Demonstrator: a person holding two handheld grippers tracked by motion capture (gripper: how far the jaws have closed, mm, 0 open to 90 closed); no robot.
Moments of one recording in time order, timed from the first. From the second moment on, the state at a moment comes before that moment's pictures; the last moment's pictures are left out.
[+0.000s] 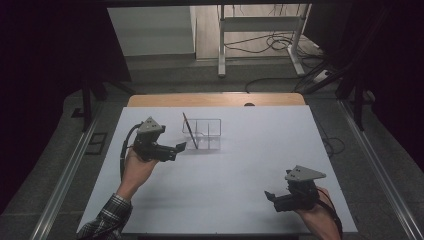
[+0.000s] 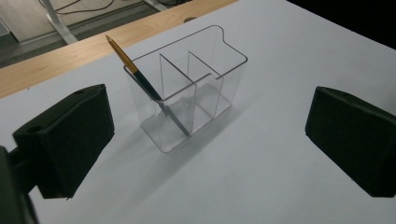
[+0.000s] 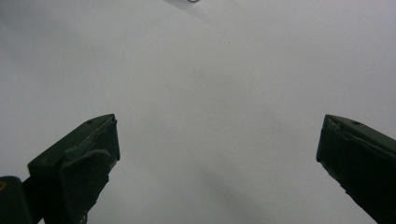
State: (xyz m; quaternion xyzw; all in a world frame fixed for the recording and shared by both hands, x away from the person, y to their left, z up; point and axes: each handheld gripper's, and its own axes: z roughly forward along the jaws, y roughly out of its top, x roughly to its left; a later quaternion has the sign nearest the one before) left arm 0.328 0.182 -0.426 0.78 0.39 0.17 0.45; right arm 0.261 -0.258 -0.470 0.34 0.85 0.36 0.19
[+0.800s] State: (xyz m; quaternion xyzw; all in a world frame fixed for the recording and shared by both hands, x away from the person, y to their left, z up) left arm 0.301 0.181 -0.445 0.78 0.38 0.15 0.47; right arm 0.262 -0.256 -0.472 0.34 0.85 0.37 0.18
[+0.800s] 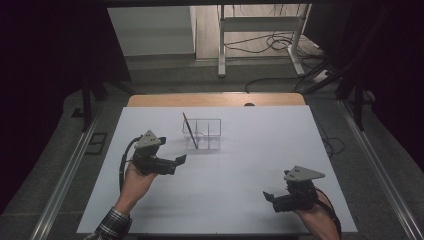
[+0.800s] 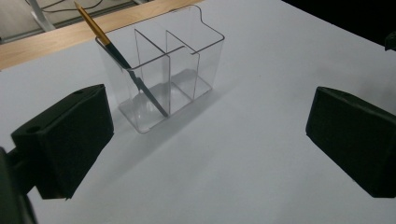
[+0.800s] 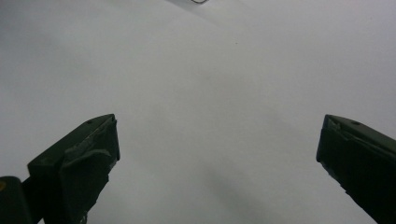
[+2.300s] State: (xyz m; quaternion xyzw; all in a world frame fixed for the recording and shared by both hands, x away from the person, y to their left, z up) left arm 0.253 0.194 -0.452 0.77 0.39 0.16 0.47; right arm 0.259 -0.256 -0.469 0.34 0.84 0.37 0.19
